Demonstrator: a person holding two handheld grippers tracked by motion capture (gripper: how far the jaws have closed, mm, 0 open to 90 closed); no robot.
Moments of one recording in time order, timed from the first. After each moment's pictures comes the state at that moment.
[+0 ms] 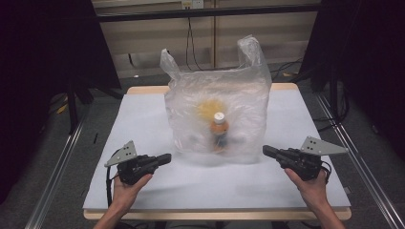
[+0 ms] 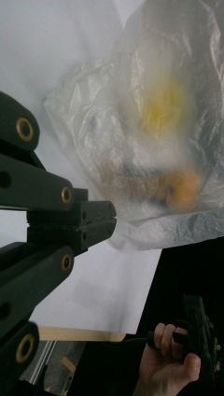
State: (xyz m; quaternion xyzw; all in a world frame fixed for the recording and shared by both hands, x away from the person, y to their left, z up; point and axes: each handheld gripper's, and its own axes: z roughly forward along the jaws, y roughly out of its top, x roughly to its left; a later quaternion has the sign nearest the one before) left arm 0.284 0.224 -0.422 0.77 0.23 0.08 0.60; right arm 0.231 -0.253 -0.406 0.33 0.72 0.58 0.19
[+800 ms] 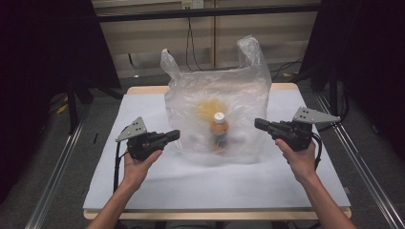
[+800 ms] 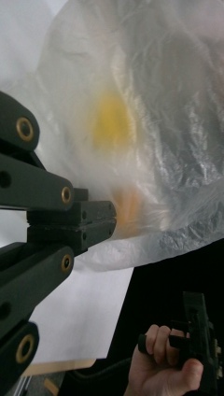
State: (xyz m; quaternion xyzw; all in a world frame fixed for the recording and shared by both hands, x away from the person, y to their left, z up) left arm 0.330 0.189 -0.386 0.75 0.22 0.10 0.61; right arm 0.288 -0.240 -0.364 0.32 0.70 0.61 0.19
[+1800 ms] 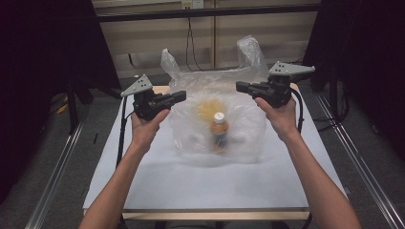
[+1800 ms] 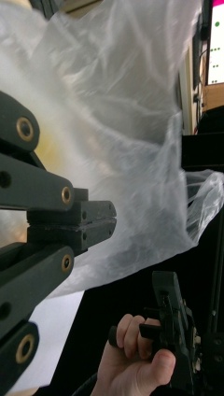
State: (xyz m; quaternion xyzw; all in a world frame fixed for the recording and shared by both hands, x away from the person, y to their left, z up) left arm 0.397 0.162 -0.317 0.73 0.22 0.11 0.63; right arm 0.370 -0.202 -0.300 0.31 0.72 0.60 0.19
